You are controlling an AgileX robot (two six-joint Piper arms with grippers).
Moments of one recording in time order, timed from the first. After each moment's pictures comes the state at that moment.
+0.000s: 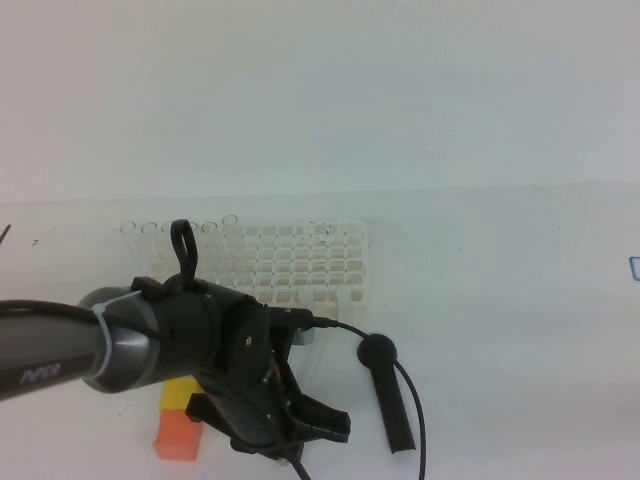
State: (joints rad) right arm 0.07 0.44 -0.53 -0.02 0.99 -0.02; left arm -0.70 1.82 -0.97 -0.04 0.60 -0.28
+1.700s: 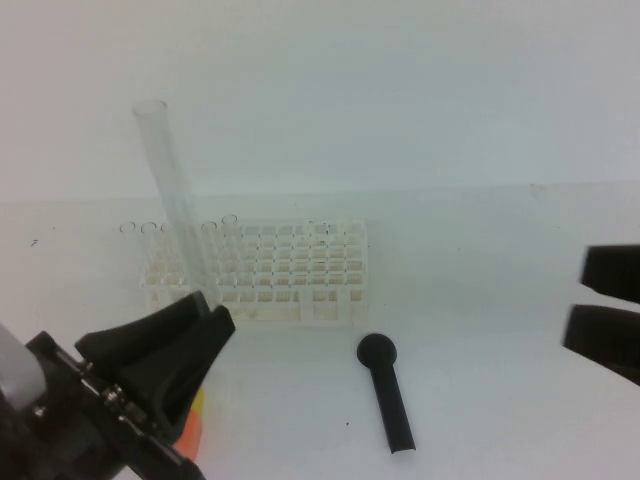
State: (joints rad) right arm 0.19 0.81 -0.67 1.46 0.93 -1.42; left arm -0.70 0.80 -0.25 0.34 -0.64 -0.34
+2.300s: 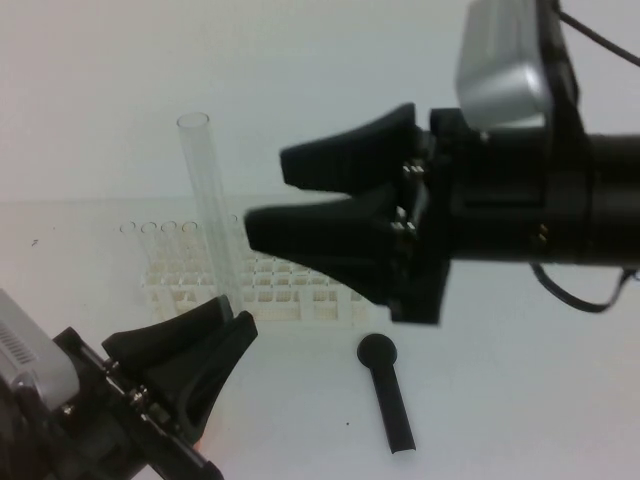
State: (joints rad) right arm 0.67 1.35 -1.11 1.56 0.67 -1.55; left arm -0.70 0.86 -0.25 0.38 -0.71 -0.35
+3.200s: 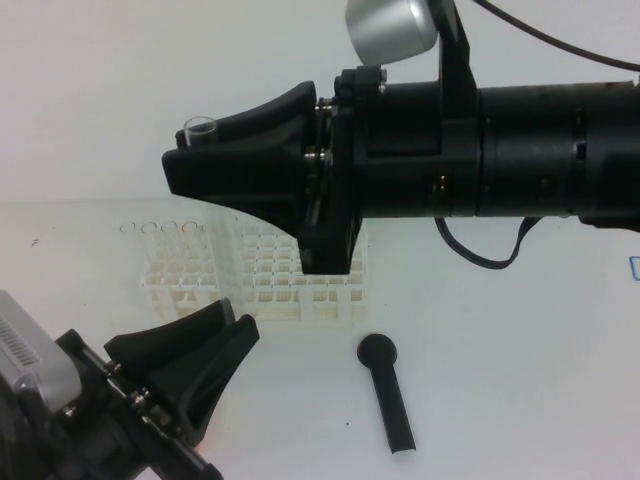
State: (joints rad) right arm 0.71 1.53 -1.30 1.63 0.76 -1.57; left arm -0.70 0.86 -0.25 0.37 -0.70 -0.35
